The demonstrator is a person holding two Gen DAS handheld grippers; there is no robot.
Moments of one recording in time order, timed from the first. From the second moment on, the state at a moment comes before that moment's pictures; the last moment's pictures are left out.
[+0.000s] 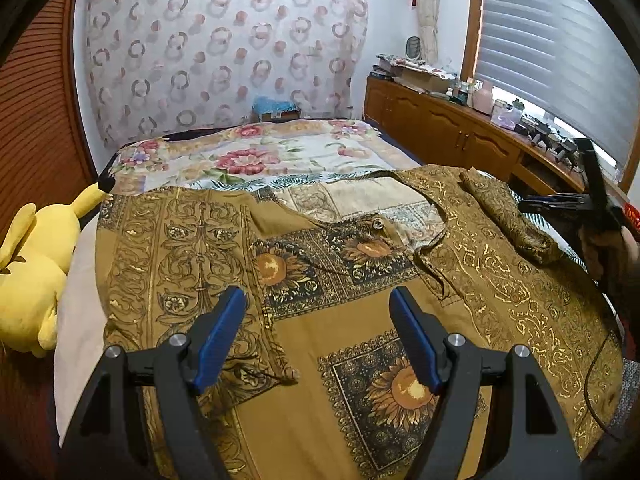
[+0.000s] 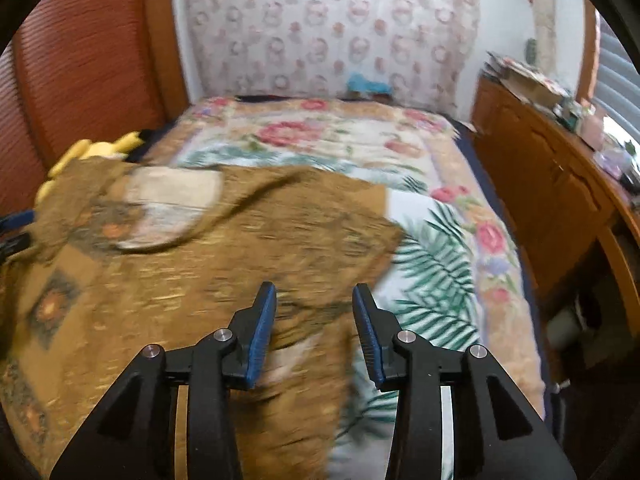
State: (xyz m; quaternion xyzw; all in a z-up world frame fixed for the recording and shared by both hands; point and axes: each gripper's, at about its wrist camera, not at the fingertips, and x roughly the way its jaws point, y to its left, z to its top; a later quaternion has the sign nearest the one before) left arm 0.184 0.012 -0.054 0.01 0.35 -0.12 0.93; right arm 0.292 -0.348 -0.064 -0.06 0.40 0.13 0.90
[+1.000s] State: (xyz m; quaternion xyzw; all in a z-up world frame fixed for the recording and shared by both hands) left arm 0.181 0.018 -0.065 0.00 0.36 -0.11 0.92; right arm 0.319 -0.281 -0.036 -0.05 0.37 0.25 0.89
